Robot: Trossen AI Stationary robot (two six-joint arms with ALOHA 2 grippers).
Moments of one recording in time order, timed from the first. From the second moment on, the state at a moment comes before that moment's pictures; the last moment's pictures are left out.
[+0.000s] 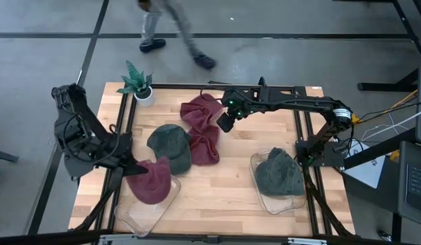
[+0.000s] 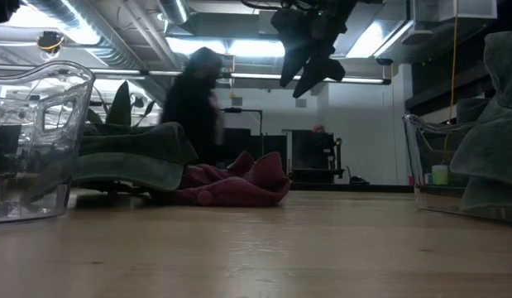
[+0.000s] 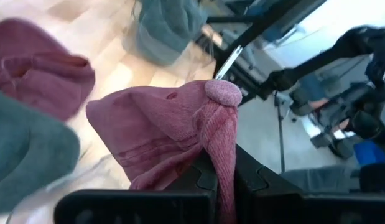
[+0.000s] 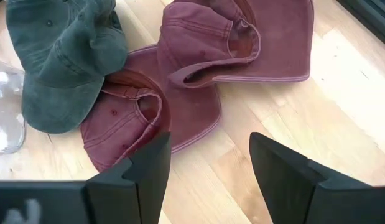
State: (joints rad) left arm -0.97 1.00 1.30 -0.91 -0.68 -1.24; right arm -0.22 1.65 1.52 -0.85 0.09 0.44
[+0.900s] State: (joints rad) left arm -1.12 1.45 1.38 -1.34 -0.78 -2.04; right arm -0.22 1.65 1.52 -0.77 0.08 0.44
